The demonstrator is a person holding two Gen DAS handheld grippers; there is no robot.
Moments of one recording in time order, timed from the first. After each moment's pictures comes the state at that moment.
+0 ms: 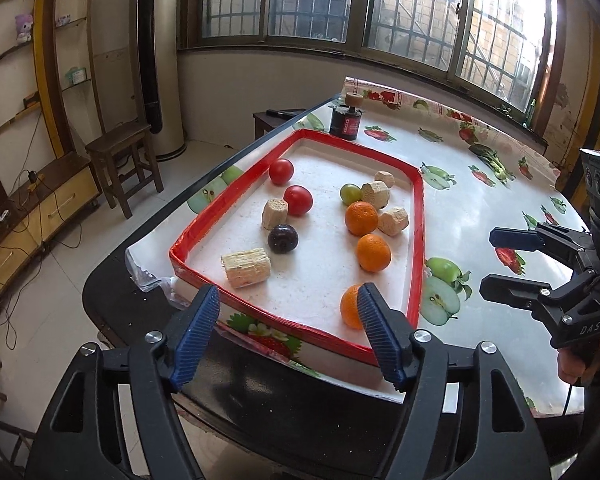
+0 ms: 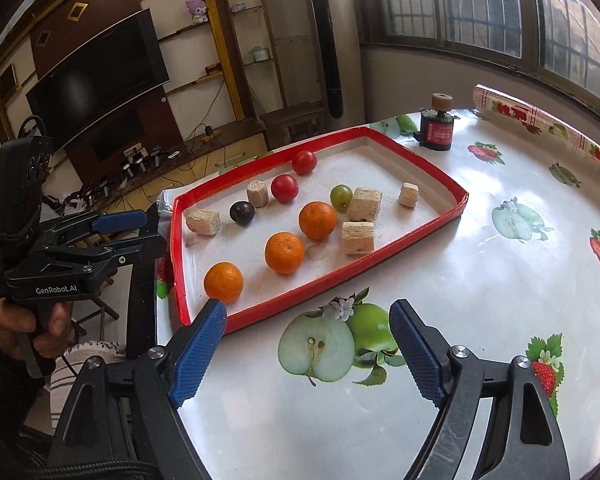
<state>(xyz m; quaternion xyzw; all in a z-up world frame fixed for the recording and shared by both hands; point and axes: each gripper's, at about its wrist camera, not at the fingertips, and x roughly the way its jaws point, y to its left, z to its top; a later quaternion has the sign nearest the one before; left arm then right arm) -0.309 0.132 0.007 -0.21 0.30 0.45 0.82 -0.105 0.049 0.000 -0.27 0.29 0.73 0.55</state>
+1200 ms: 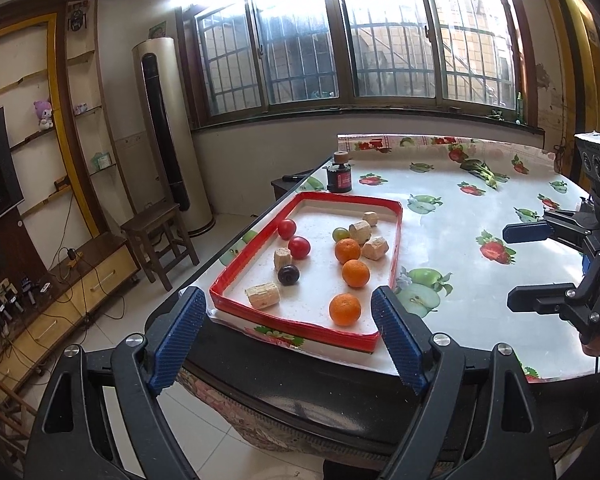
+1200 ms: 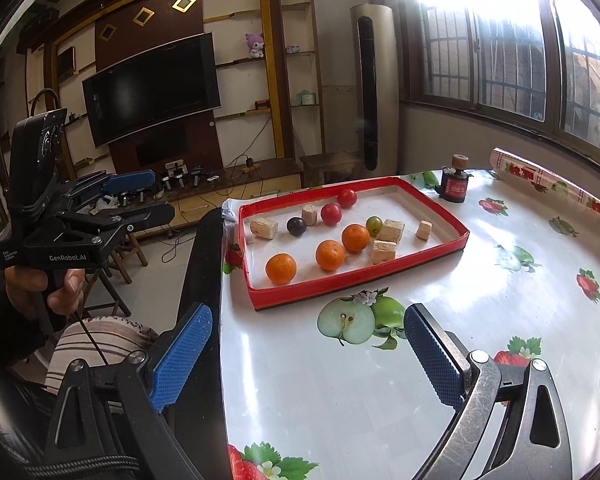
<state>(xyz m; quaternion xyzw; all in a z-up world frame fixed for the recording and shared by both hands) -0.314 0.046 0.042 -0.07 0.25 0.50 0.83 -0.104 -0.037 0.023 -0.23 0.20 0.80 0.52</state>
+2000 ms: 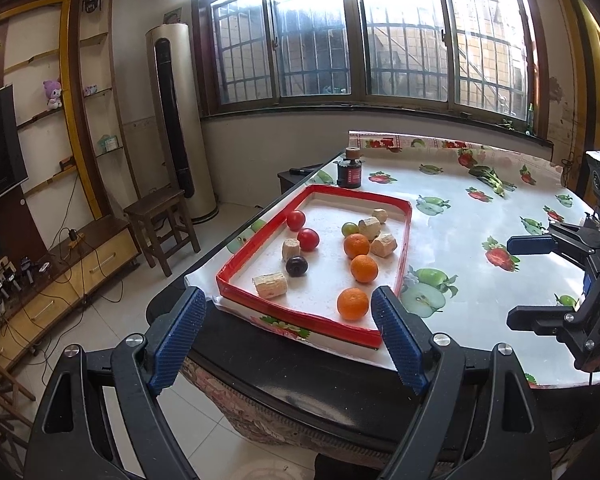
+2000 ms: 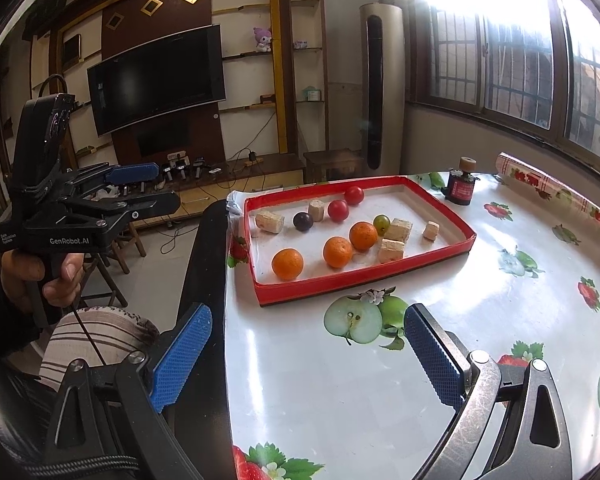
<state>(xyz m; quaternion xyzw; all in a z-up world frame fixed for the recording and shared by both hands) -0.327 0.052 0.038 -0.11 0.24 0.51 0.82 -0.117 -0.037 0.019 -0.25 0.18 0.80 0.52</state>
